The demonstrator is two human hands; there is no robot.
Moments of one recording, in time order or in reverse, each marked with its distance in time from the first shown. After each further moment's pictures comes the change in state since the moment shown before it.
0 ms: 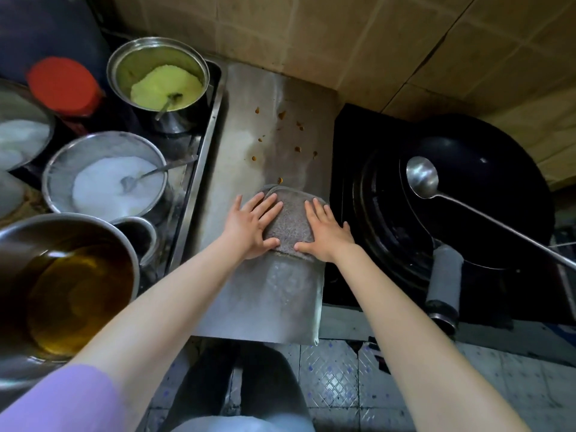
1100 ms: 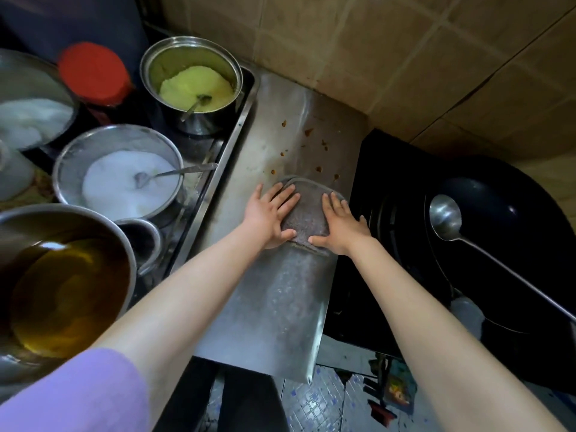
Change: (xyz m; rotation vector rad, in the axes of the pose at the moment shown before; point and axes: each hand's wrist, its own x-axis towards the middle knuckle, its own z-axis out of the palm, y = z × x) left_hand 0.046 -0.012 -0.016 -0.030 0.039 -0.099; right_hand 0.051 0.001 -0.047 -0.184 0.007 -0.028
